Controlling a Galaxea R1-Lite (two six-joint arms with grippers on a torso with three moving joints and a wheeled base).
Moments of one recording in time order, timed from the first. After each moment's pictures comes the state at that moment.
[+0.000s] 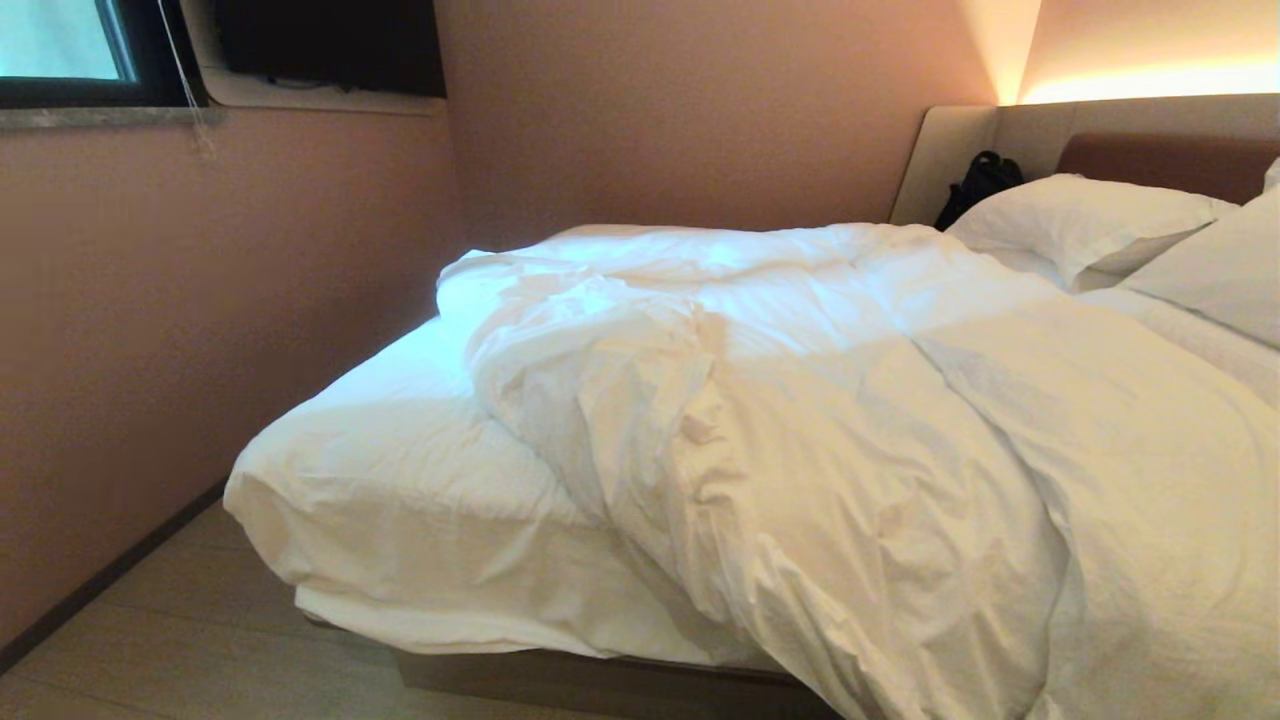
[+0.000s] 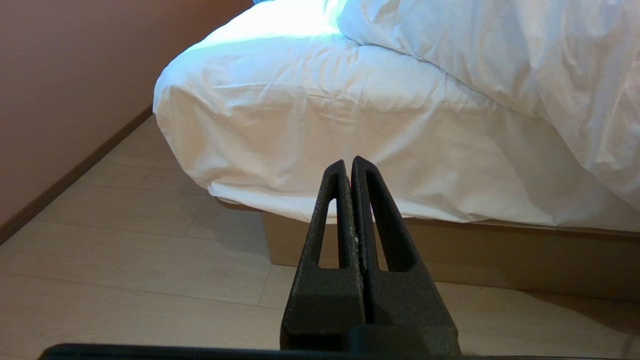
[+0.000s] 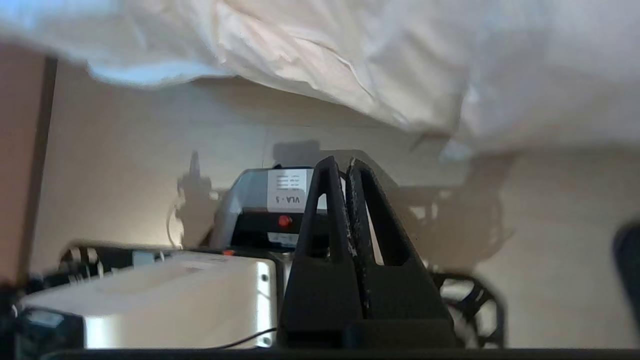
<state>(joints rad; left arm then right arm) 0.01 0.00 0.00 0.02 -0.01 0.00 -0.43 1.07 -1.21 1.03 0.55 -0.06</state>
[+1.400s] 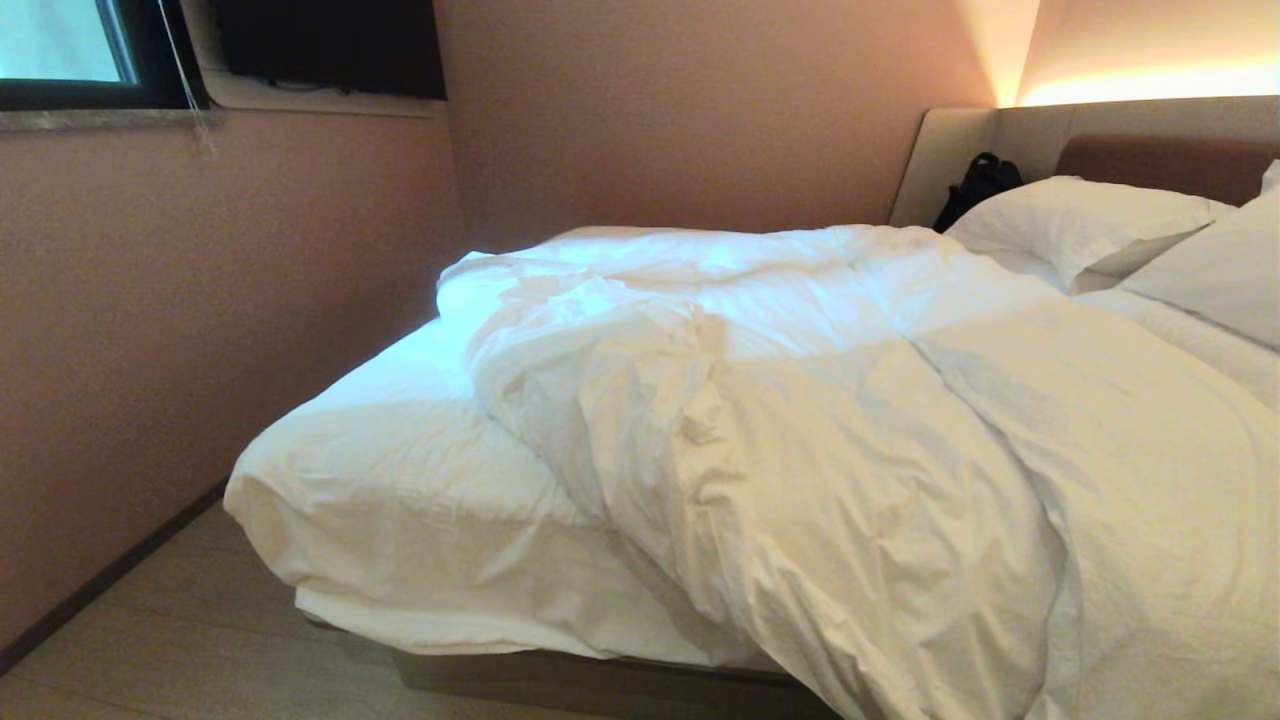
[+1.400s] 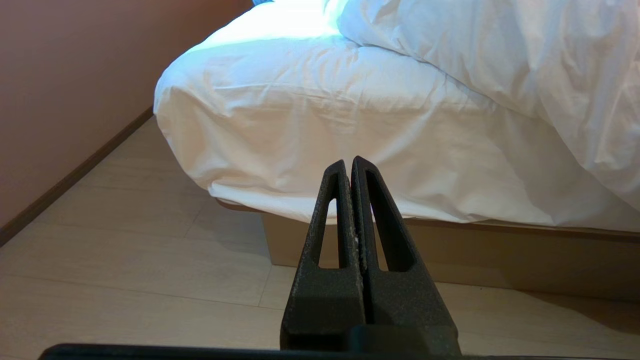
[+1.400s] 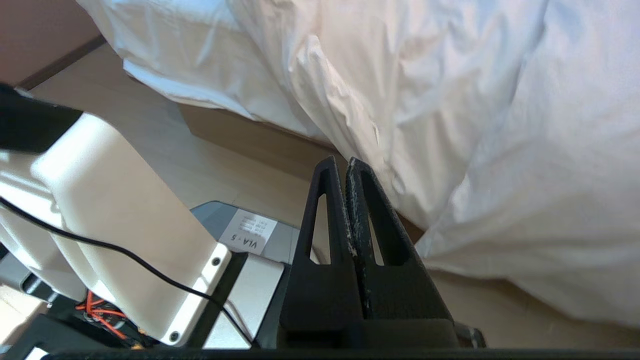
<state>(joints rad) 0.01 0.00 0.00 0.02 -0.01 0.00 -0.02 0.24 -0.91 0.94 0.40 -0.06</state>
